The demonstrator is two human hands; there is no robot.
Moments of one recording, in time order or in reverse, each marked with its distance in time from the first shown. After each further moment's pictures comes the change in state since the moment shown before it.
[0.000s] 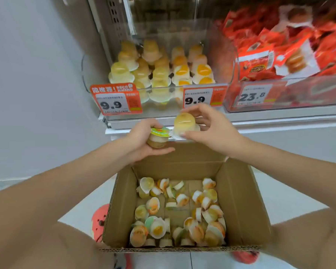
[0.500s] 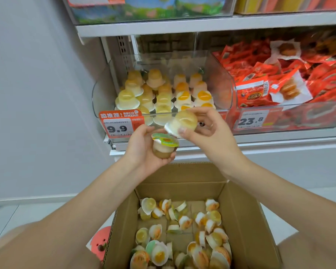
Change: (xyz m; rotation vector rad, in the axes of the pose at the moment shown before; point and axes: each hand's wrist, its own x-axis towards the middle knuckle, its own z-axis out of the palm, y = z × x) left_hand -0.031 0.021 0.016 -0.251 -0.124 0.128; right_hand 0.002 -0.041 0.007 0.369 0.189 -0.085
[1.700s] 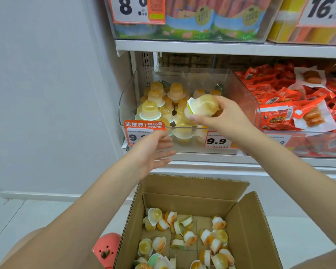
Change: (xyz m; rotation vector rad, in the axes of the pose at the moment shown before) left_hand 0.002 0.039 -0.027 0.340 0.162 0.051; right_hand 0.081 -0.032 0.007 -0.442 -0.083 -0.020
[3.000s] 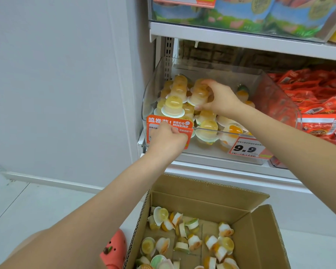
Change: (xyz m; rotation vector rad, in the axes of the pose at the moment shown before) left_hand 0.029 0.004 -0.018 0.450 0.262 0.292; right_hand 0.125 0.024 0.053 -0.636 -0.124 -0.159
